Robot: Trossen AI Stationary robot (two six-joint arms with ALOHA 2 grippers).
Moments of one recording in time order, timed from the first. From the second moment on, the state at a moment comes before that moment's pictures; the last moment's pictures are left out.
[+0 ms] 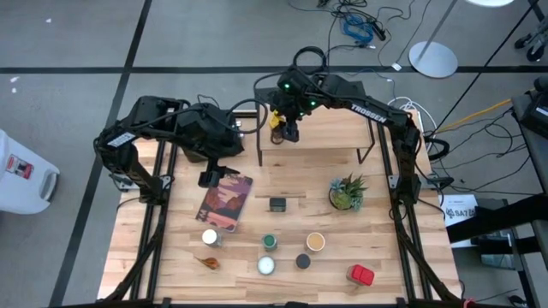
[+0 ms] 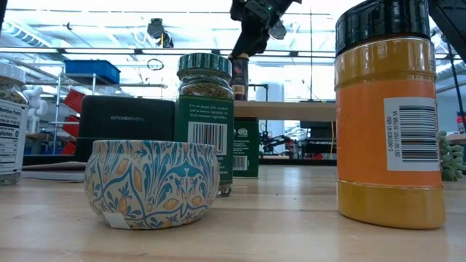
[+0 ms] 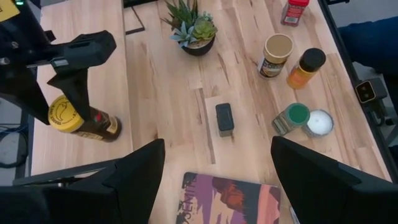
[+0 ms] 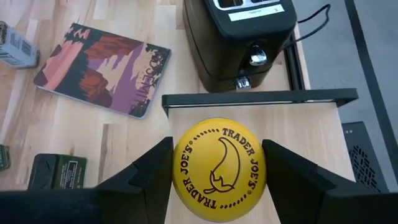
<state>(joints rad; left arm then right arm) -0.02 1.66 2.35 -1.57 0.02 0.17 -0.44 1.97 2.14 -1.07 -0.21 -0.33</state>
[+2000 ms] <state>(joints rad) -0.04 1.68 2.35 -1.57 0.02 0.17 -0.46 2.03 2.25 -1.18 -0.27 -0.32</state>
